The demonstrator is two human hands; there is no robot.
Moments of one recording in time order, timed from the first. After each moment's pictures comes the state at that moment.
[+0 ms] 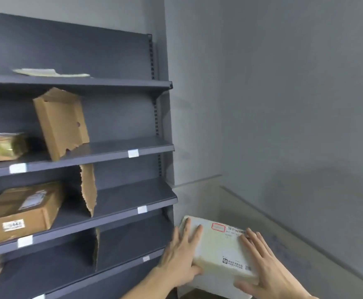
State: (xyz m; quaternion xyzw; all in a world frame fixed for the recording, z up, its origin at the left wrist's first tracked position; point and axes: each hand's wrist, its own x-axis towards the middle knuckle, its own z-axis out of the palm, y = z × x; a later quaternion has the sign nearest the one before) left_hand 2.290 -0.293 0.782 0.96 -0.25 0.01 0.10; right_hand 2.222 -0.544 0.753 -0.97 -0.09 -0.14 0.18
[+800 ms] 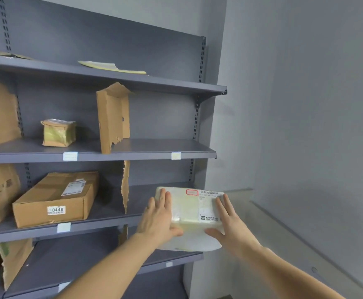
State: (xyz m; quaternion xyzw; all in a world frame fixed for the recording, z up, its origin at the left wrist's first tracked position) left_hand 2.367 -0.122 0.849 0.98 -0.09 0.16 0.04; right_hand 2.356 -0.358 0.840 -0.94 -0.18 -0.16 0.23
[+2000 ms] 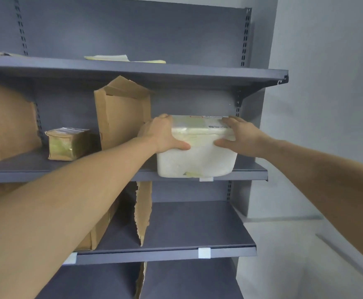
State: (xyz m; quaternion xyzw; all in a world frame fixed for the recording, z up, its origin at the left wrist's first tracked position) left_hand 2.598 -0.049 1.057 0.96 0.00 0.29 0.07; right_hand 2.648 -0.296 1.056 -0.93 -0.27 -0.21 0.16
